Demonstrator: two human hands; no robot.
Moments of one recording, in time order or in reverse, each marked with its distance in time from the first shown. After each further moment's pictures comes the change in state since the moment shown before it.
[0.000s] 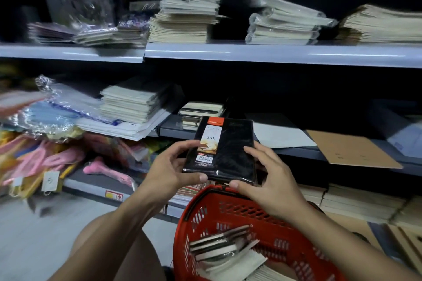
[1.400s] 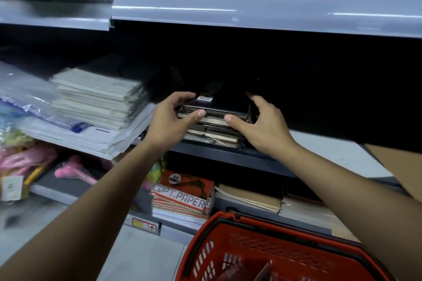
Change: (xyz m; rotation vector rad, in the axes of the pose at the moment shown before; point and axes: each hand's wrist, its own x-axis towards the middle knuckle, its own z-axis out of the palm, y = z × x) left_hand 0.264 -0.063 -0.080 0.447 0.232 0.283; right_hand 0.256 0.063 0.086 -0.047 0.056 0.151
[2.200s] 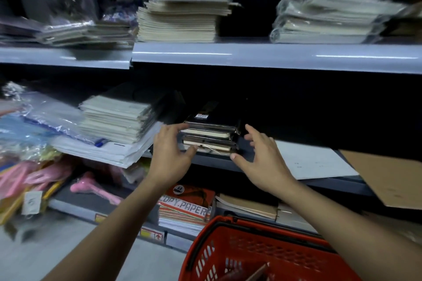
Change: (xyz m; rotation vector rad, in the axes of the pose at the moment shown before) left_hand -0.073 0.044 -0.009 0.345 0.084 0.005; right_hand -0.083 0.000 -0.029 -0.073 -0.044 -0.094
